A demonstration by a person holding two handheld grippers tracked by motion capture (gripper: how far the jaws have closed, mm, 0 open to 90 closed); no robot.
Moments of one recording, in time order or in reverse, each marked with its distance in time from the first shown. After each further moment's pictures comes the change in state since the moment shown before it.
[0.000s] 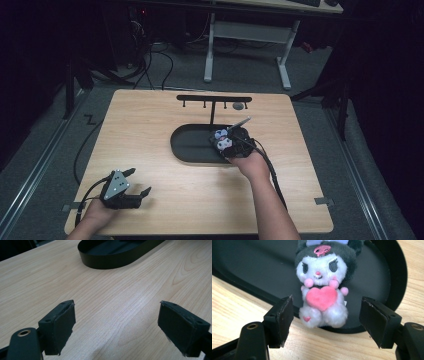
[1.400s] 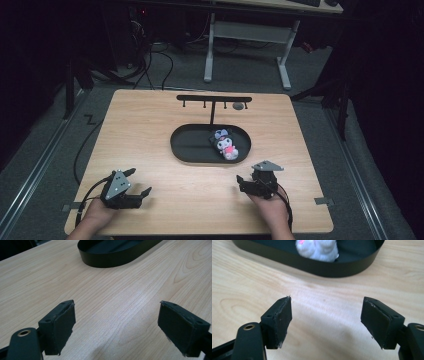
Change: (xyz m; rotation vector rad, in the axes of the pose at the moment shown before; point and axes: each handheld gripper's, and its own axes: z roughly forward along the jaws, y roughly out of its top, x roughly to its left) left arm -0.001 0.001 0.001 0.015 0.006 0.009; right arm -0.014 -0.140 -0.005 -0.377 0.039 0.023
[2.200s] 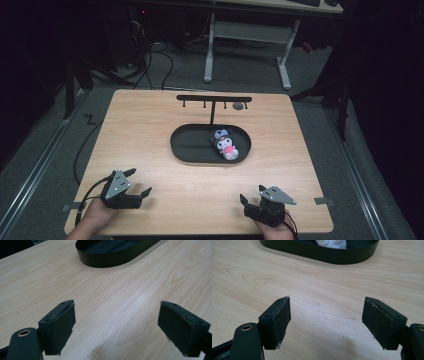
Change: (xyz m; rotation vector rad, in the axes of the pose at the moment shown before) left arm 0.001 0.000 0.000 0.002 -0.016 -0.004; right arm 0.021 -0.055 -0.043 -0.144 0.009 -0.005
